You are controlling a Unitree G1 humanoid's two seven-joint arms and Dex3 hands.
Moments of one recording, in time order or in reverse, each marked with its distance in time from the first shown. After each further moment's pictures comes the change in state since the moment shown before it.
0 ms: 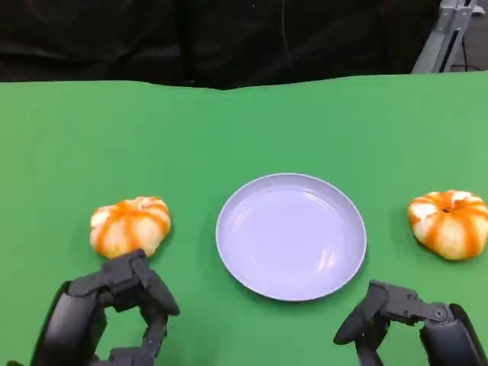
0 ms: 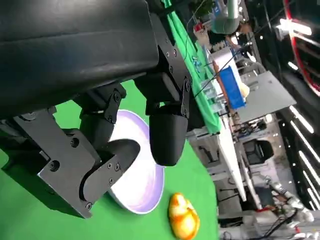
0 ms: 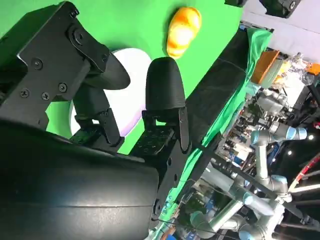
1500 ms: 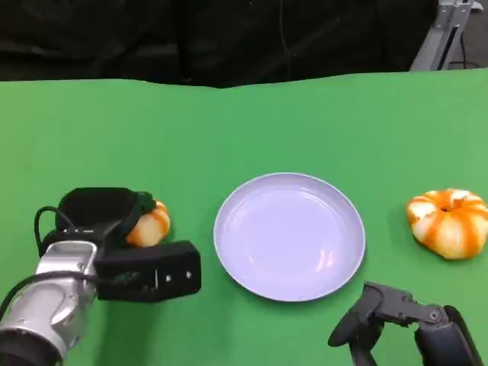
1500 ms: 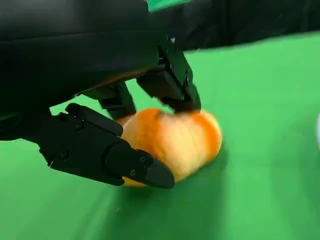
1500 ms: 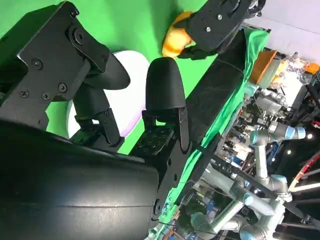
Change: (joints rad) left arm -0.779 0.216 -0.405 0.784 0.908 0.475 0.382; right arm 0.005 0.014 0.016 -0.001 -0.005 -0.007 -0.004
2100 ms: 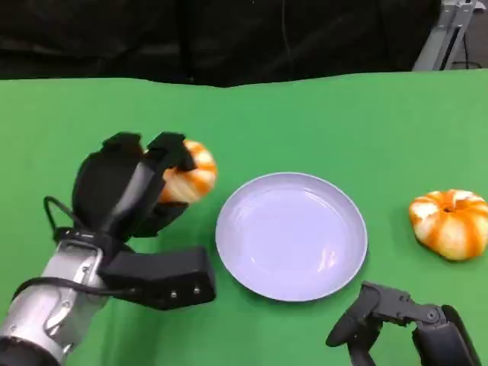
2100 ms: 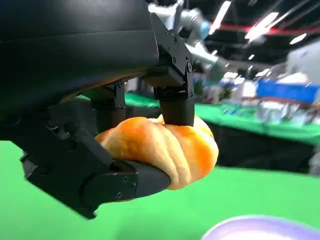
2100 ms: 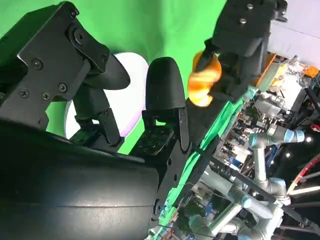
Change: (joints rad) left arm 0.052 0.005 0.035 -0.217 -0.055 -0.234 0.341; right arm -0.004 0.000 0.003 -0.002 -0.010 0.004 0.000
